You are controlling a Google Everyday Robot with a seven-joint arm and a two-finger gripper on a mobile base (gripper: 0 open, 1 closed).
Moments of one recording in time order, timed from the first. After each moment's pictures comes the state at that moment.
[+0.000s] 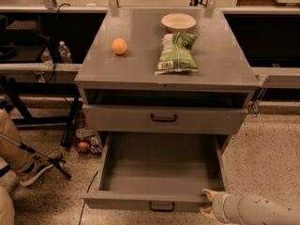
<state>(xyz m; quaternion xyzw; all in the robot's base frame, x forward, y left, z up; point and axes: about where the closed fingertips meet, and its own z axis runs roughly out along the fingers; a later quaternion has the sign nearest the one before) 0.405 -0.216 0.401 -0.64 0.71 0.01 0.28</state>
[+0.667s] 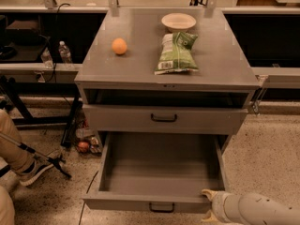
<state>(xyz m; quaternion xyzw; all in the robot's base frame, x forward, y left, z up) 0.407 -0.217 0.406 -0.65 0.71 0.01 0.28</state>
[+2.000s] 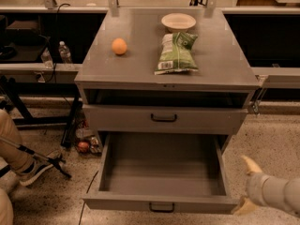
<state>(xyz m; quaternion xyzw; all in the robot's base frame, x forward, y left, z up) 0.432 -0.308 0.528 -0.60 0.73 -0.06 0.31</state>
